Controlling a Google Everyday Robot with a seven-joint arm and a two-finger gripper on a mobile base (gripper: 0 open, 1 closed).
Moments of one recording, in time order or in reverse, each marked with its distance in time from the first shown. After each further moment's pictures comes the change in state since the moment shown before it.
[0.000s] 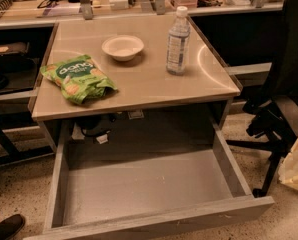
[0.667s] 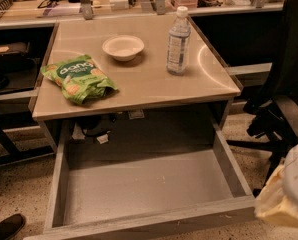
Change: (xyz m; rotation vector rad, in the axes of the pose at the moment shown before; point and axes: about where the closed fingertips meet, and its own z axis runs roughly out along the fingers) arm -0.009 0.038 0.053 -0.076 -0.037 0.028
